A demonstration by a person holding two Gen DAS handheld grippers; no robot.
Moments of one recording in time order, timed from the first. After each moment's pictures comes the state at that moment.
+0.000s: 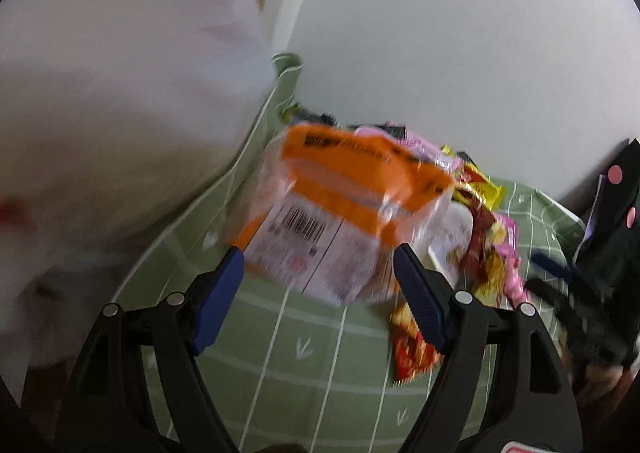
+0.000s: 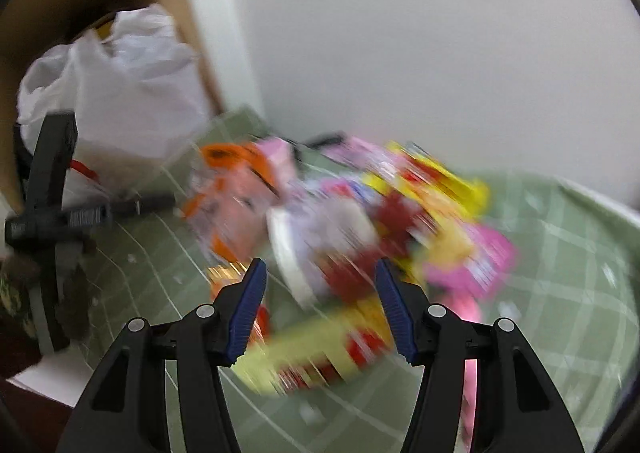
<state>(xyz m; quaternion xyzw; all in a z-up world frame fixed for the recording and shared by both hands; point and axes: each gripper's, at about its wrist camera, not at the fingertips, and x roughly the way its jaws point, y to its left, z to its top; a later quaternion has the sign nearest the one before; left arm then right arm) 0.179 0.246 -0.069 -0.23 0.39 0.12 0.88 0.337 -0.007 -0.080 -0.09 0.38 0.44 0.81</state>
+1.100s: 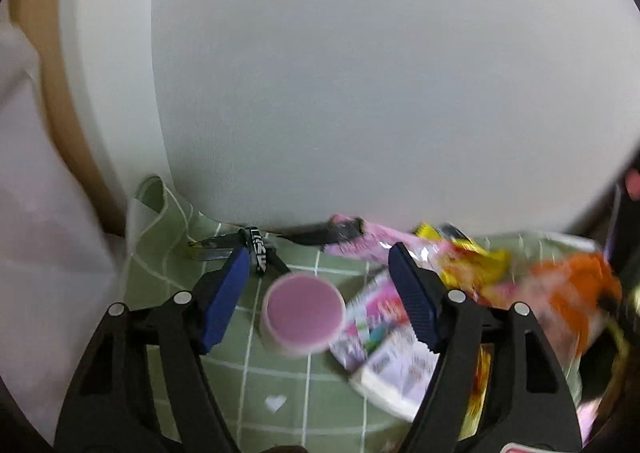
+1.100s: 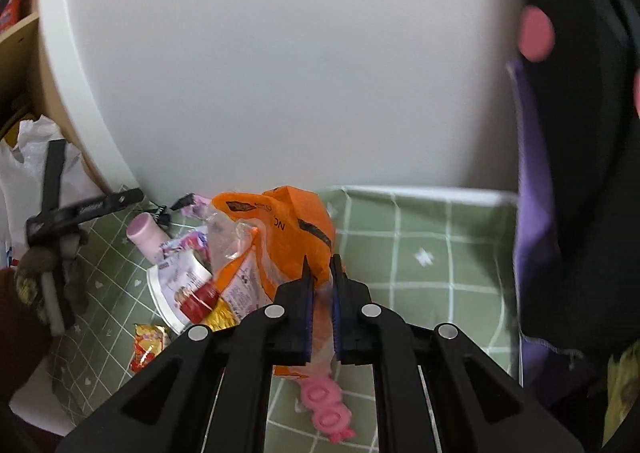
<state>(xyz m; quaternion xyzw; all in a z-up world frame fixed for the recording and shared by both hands) 0.342 0.243 -0.046 -0.17 0.39 0.08 0.90 0.391 -0.147 -0.048 0.00 0.39 0.24 0.89</state>
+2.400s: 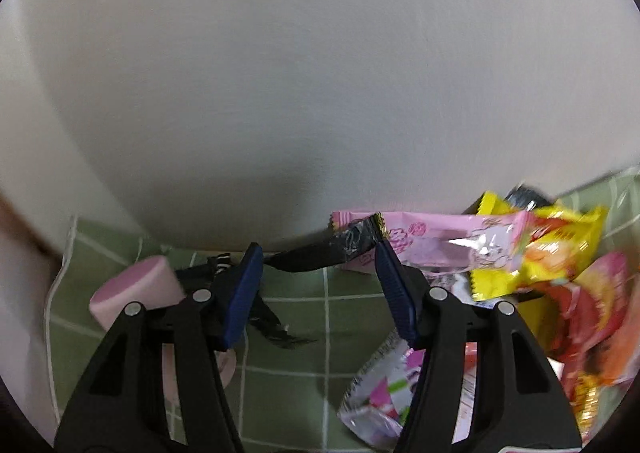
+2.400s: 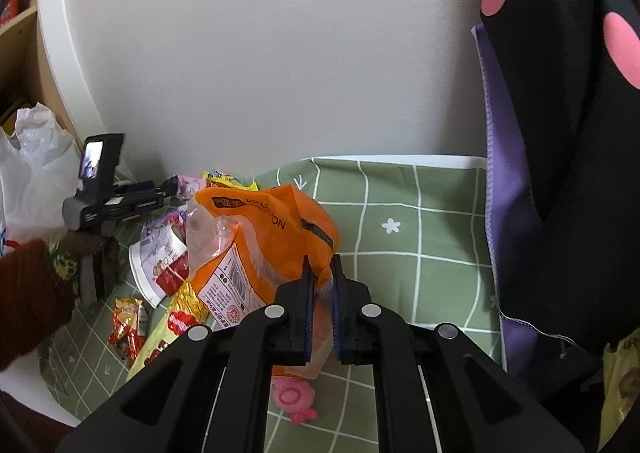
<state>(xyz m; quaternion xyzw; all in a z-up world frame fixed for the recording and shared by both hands) 0.424 0.225 -0.103 0.01 0.42 0.12 0.90 0.385 -0.180 -0.058 -0.02 0.40 0.24 0.88</state>
